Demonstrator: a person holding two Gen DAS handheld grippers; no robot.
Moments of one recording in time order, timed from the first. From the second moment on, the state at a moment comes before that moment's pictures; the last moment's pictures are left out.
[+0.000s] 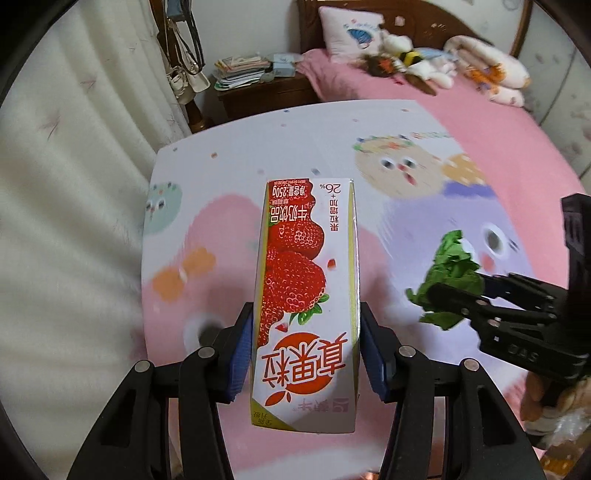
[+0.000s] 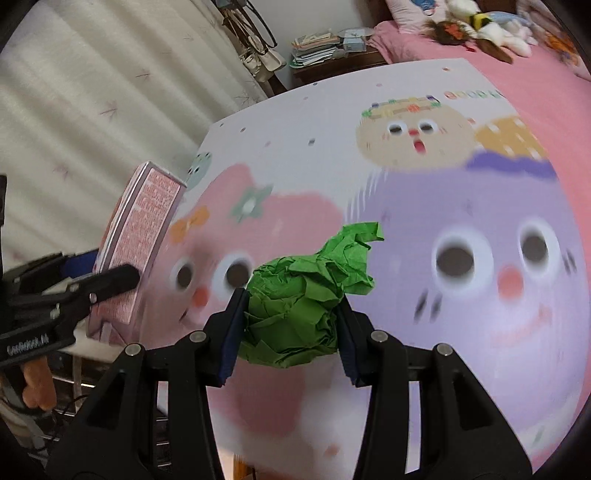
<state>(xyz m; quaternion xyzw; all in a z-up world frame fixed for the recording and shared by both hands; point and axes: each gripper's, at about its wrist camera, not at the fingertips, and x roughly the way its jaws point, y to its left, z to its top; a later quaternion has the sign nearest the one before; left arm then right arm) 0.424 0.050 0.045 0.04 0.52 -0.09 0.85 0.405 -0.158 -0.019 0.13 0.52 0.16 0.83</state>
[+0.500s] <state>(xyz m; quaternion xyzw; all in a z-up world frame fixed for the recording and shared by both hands) 0.186 0.066 -0.004 0.05 0.54 -0.17 0.82 0.185 -0.137 -0.034 0.12 0.55 0.09 0.82</state>
